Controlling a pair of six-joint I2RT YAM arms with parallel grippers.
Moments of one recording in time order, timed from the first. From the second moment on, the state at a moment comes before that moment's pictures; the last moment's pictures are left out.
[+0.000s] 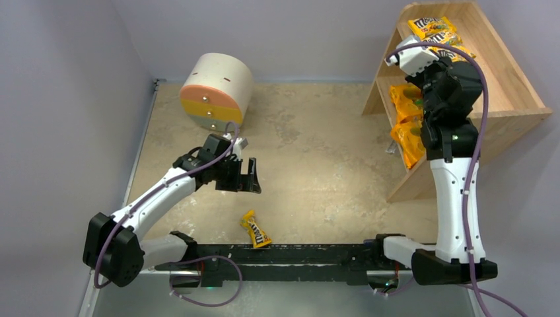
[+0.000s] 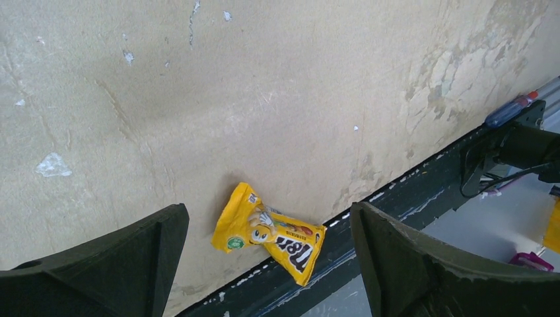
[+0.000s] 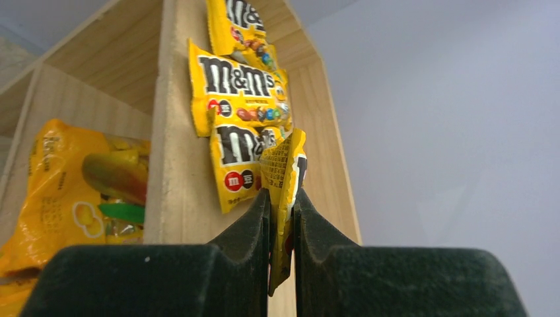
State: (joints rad) left arm -0.49 1.20 0.85 -0.65 0.34 -0.42; right arm 0.01 1.17 1.62 -0.43 0.24 -1.05
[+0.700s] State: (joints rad) left arm -0.44 1.19 0.81 -0.65 0.41 -0.40; right arm 0.01 1.12 1.55 -0.49 0.32 -1.12
